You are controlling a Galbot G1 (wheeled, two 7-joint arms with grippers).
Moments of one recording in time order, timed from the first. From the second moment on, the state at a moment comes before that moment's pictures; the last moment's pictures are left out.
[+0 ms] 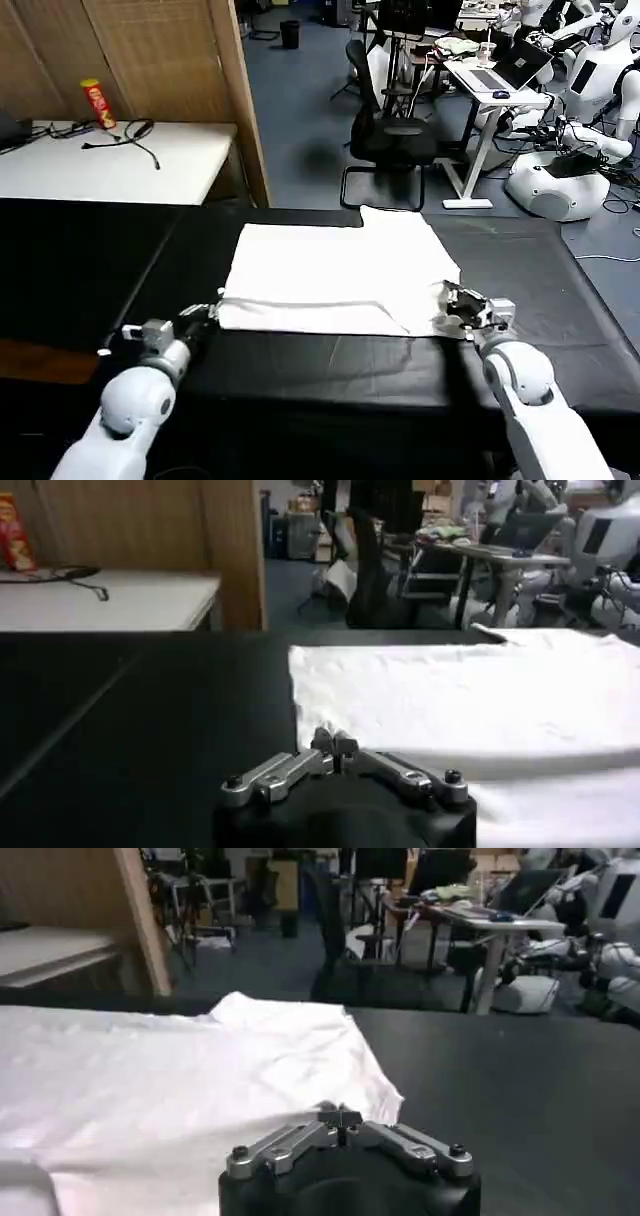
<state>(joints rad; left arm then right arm) 1.19 -1.11 -0.44 -1.84 -0.47 0.44 -0.07 -1.06 1.10 0.46 1.69 0.48 -0.43 -0.01</state>
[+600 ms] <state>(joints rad) 1.33 -1.10 -0.50 -1.92 -0.53 0.45 -0.07 -1.39 1.04 0.62 1.95 0.48 -0.44 -0.02</state>
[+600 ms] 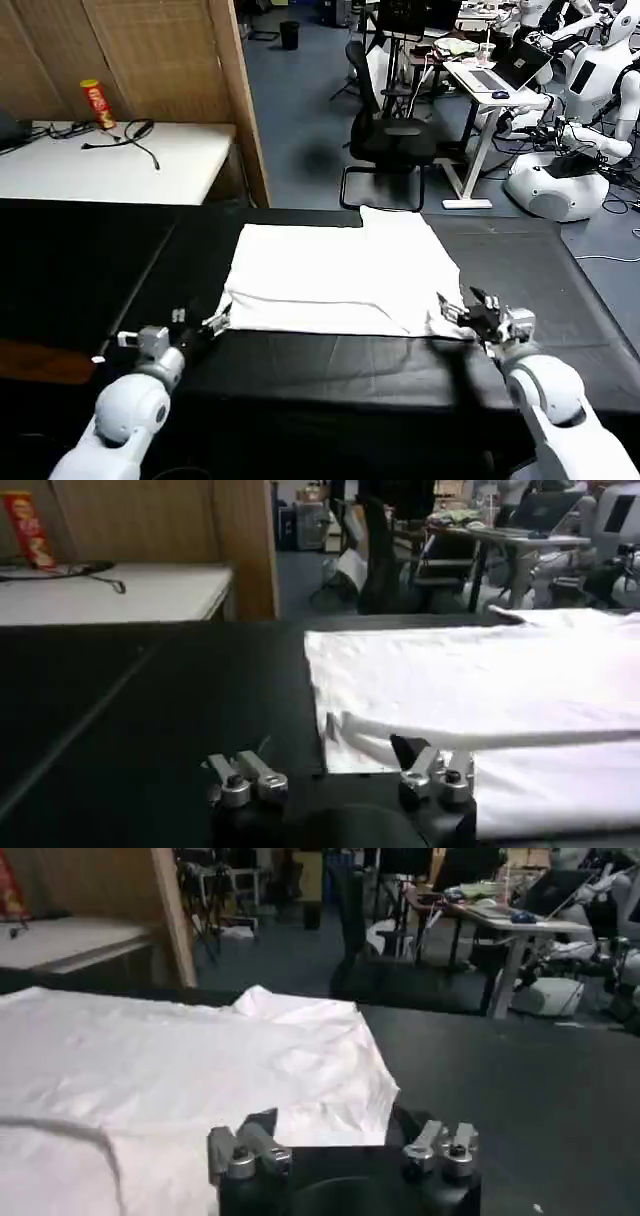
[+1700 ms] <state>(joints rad) 1.48 -1.03 -0.55 -2.02 -0.48 0.50 -0.08 -1.57 1.04 0.66 2.10 0.49 -0.62 0.07</state>
